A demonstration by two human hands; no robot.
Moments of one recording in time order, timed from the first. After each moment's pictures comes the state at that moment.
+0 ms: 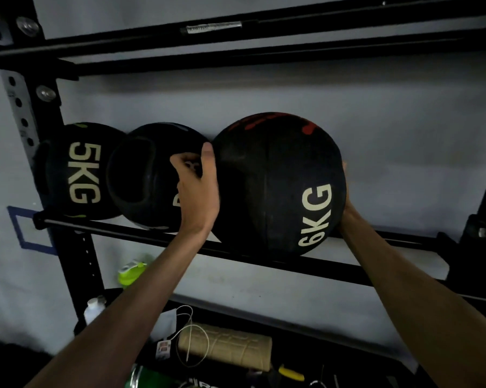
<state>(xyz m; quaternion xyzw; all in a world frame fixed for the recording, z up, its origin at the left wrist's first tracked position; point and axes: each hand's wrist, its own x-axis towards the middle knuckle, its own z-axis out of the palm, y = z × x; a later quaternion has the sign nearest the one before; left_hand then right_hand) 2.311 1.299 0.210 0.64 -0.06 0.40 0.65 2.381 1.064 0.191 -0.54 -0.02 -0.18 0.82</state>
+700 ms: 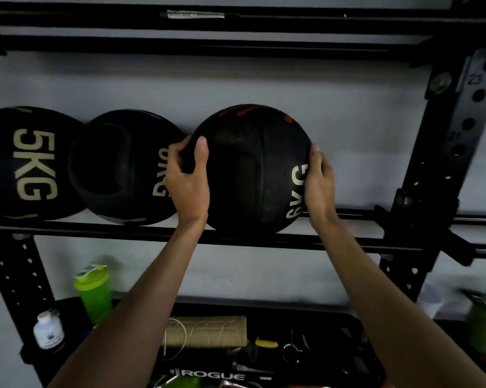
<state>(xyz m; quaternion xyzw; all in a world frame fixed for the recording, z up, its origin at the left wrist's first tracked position) 2.312 1.299 0.193 0.55 -0.15 0.41 0.72 2.297 1.101 0.195 -0.64 -0.01 -0.39 0.66</state>
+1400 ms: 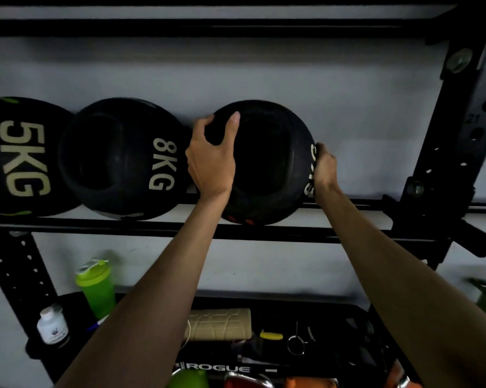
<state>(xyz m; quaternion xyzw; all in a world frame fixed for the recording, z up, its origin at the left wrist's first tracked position) 2.343 1.265 0.213 0.64 -0.11 0.42 0.64 2.362 1.063 0.190 -0.63 0.08 -0.34 0.70</state>
